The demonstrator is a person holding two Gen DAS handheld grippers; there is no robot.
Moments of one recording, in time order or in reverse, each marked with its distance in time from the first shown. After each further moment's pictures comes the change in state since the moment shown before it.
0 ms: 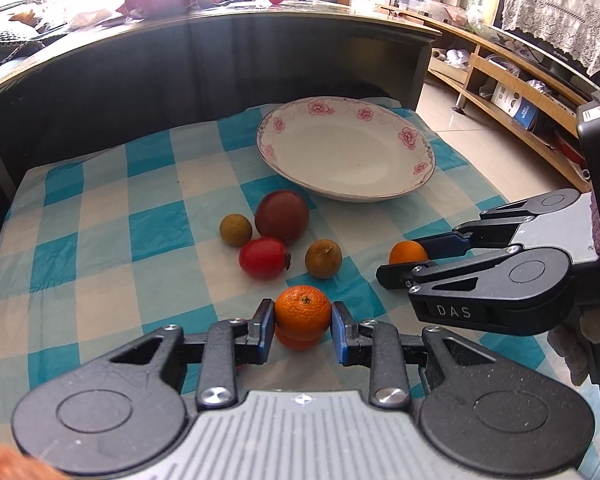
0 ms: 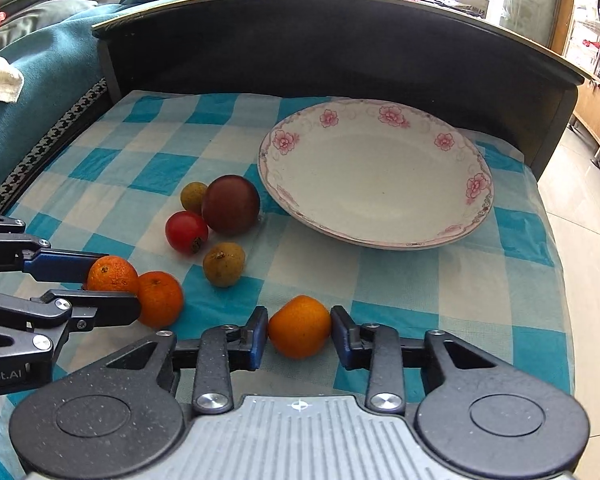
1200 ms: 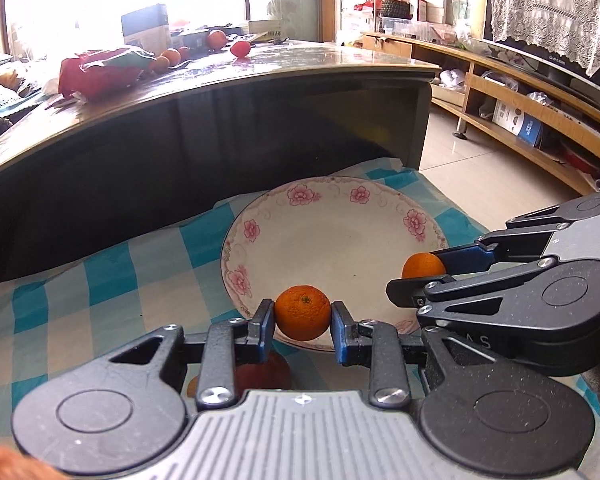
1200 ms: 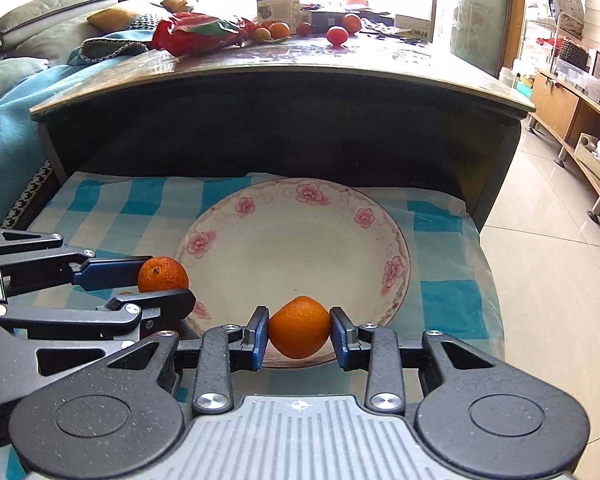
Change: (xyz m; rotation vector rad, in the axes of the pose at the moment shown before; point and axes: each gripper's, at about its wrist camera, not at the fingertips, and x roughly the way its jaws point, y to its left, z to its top) left arm 0.056 -0.025 0.079 0.097 -0.116 0.044; right arm 0.000 -0.053 0.046 0.094 -0.098 -0.085
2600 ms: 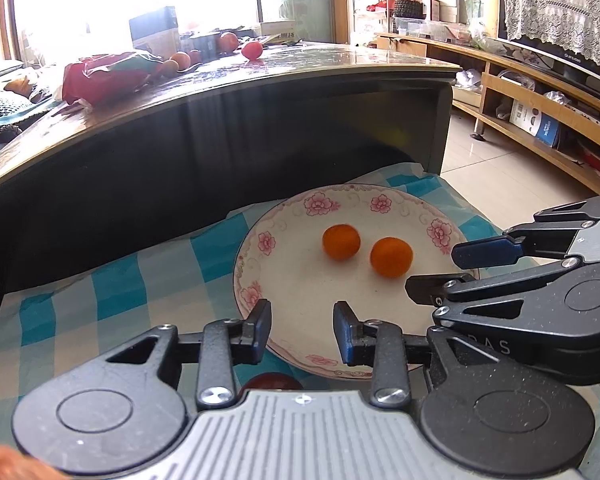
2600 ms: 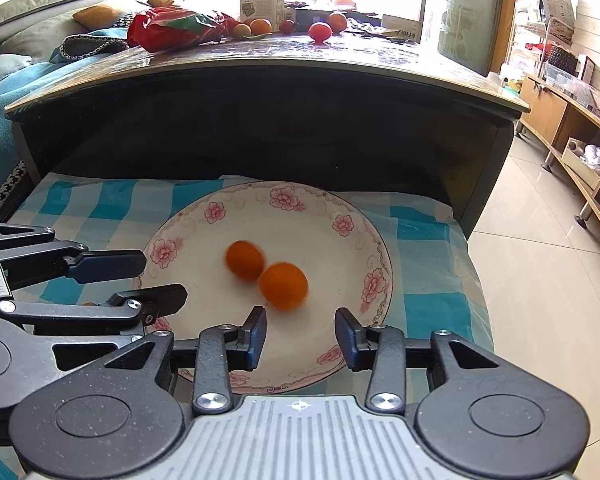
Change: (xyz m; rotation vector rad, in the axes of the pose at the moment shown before) left arm 0.012 0.001 0.010 0.005 -0.013 0.056; right arm 0.014 -0.012 0.006 0.000 -0.018 -0.040
